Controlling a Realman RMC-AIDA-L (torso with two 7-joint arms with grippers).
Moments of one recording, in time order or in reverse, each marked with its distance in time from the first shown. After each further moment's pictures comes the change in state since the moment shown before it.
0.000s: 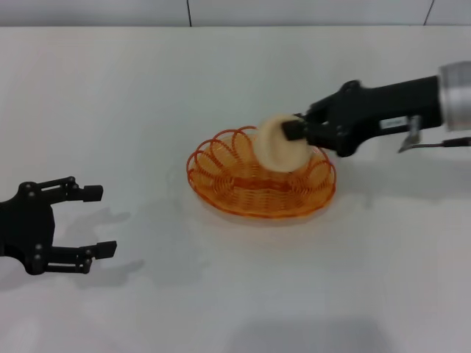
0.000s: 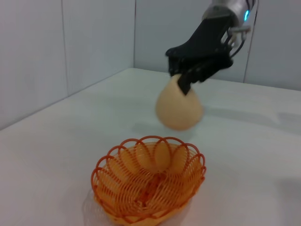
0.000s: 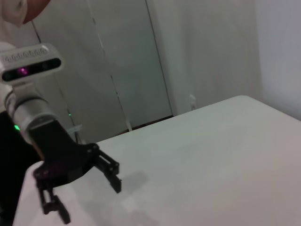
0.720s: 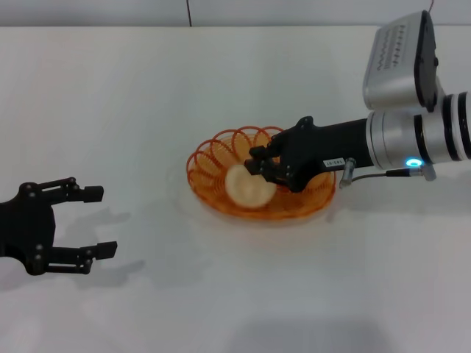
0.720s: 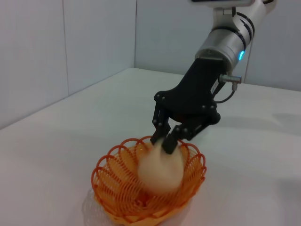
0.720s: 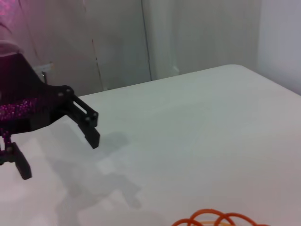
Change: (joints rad) left arm 0.000 -0.001 0.000 0.000 0.002 -0.001 -0.005; right arm -0.015 0.004 -0.358 0.057 0.075 0.370 -0.067
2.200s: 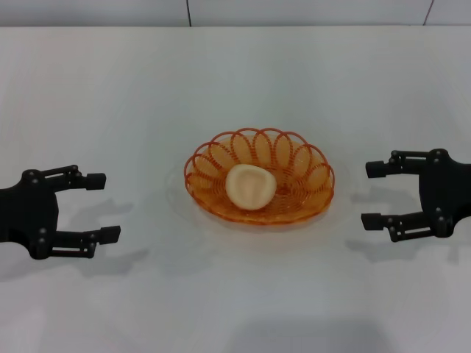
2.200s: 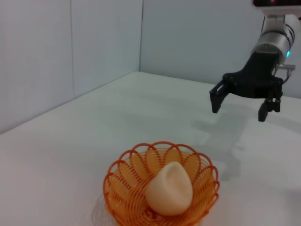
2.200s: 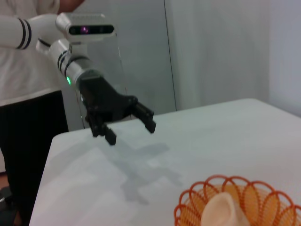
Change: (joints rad) left arm -0.030 0.005 -0.003 -0.008 -0.007 -0.013 -0.052; right arm -0.172 -0.060 0.542 0.133 -0.041 -0.590 -0.421
